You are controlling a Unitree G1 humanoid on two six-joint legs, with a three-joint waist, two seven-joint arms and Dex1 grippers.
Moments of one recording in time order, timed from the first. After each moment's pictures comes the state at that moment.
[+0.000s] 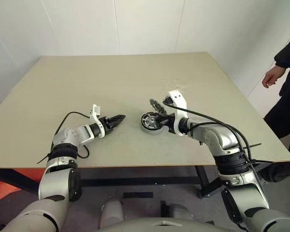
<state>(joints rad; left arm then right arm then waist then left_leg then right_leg) -0.67 0.29 0.34 0.78 -0.59 0.91 -0.71 -0.54 -0.32 0.11 -0.08 0.44 1.06 0.39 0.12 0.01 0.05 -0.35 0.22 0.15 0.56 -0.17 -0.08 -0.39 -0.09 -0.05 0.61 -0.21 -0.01</state>
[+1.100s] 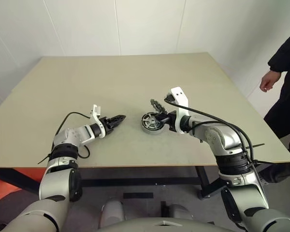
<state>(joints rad) -0.66 0.28 0.34 0.77 -0.59 0.91 -0.69 -0.53 -0.31 0.09 -0.08 0.41 1.05 0.43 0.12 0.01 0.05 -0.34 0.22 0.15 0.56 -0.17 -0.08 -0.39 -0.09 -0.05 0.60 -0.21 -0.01</state>
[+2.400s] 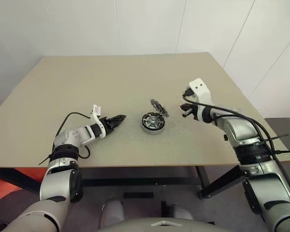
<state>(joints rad) -0.66 0.27 0.35 0.76 -0.59 0.90 -0.70 -0.63 -0.54 0.13 0.13 0.19 0.76 0.55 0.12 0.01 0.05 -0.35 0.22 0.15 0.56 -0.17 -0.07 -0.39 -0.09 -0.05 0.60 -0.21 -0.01</state>
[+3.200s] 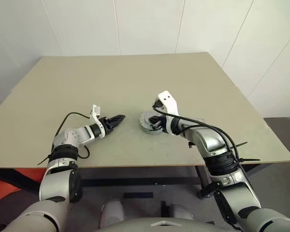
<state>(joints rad) -0.65 0.28 0.35 0.76 -0.59 0.90 -0.69 -0.53 -0.24 0.20 -0.01 0.20 0.92 0.50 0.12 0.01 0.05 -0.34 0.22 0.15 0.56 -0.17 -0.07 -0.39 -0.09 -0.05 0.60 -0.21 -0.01</state>
